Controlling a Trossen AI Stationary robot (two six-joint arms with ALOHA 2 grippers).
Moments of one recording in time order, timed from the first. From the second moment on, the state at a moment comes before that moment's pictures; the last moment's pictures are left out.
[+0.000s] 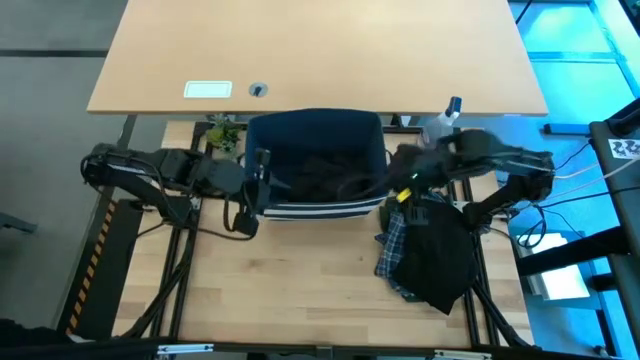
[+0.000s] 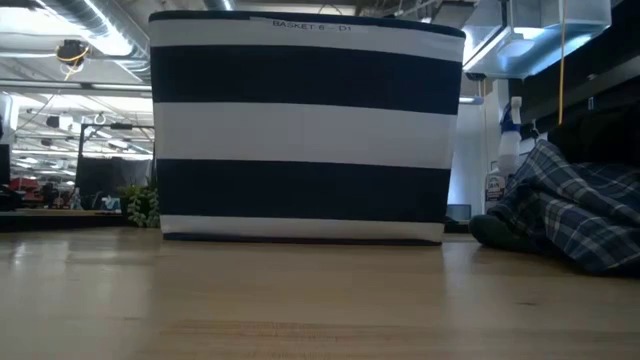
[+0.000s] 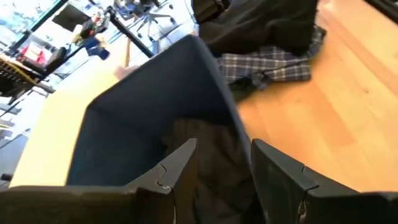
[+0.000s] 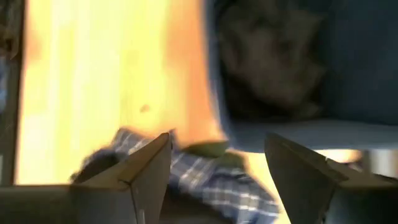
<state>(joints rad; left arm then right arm) -0.20 1.24 1.45 -0.81 -0.34 0.37 0.07 1.53 2.01 -1.57 0.09 0.01</state>
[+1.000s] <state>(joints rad) -0.29 1.24 1.32 -0.77 -0.32 0.28 0.33 1.53 1.43 -1.57 -0.09 1.02</state>
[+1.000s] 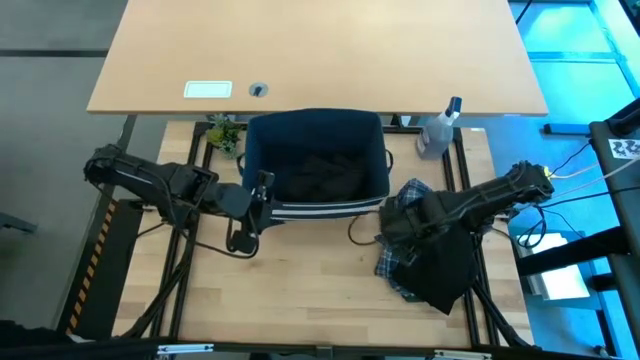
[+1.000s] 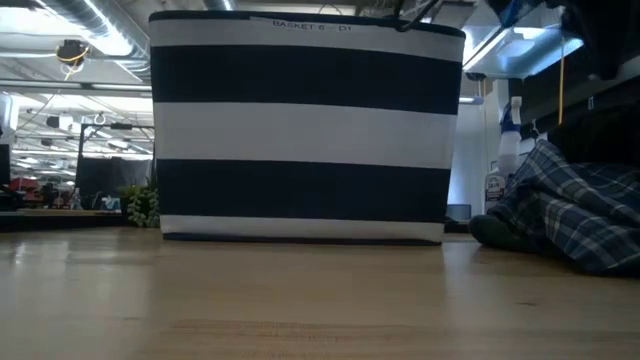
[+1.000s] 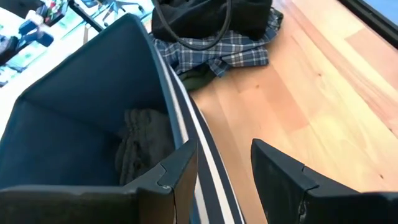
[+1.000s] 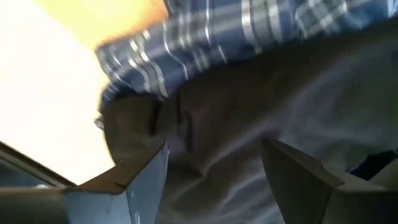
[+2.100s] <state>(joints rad) -0.42 1.24 1.08 -0.59 -0.23 0.24 0.47 1.61 1.11 -1.34 -0.21 1.21</state>
